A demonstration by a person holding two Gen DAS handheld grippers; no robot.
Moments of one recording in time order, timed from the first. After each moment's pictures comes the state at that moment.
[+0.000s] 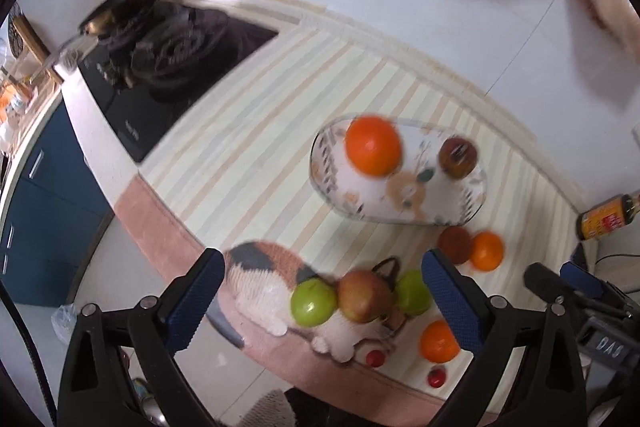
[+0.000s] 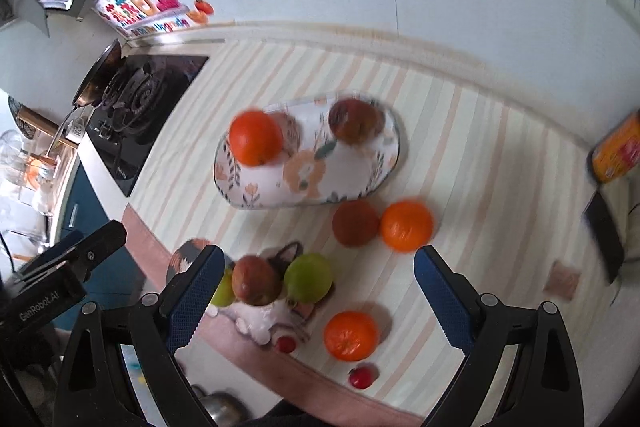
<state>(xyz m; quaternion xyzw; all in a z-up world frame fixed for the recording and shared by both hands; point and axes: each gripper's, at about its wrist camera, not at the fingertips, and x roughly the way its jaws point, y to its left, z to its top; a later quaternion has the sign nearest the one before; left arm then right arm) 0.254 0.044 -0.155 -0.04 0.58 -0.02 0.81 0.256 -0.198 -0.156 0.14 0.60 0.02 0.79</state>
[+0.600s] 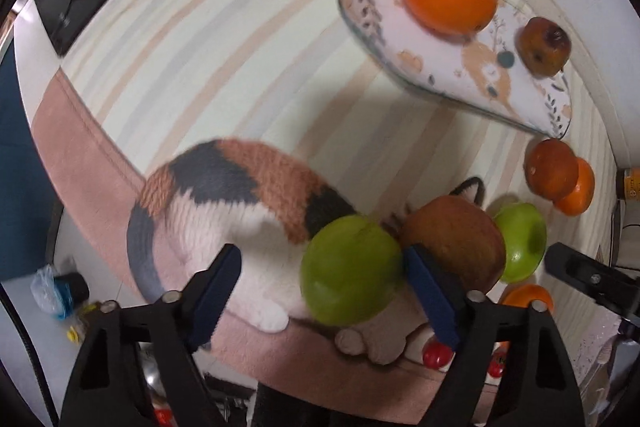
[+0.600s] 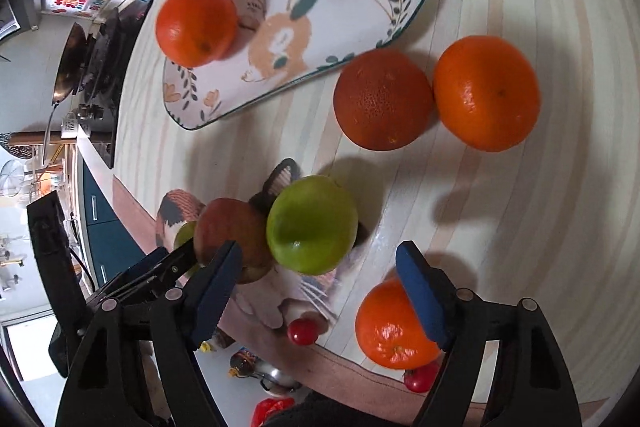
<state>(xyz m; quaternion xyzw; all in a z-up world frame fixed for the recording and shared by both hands) 0.249 0.056 -0.322 -0.06 0.69 -0.06 0.72 0.256 -0.184 -0.320 0.24 0.70 0.03 0.67</state>
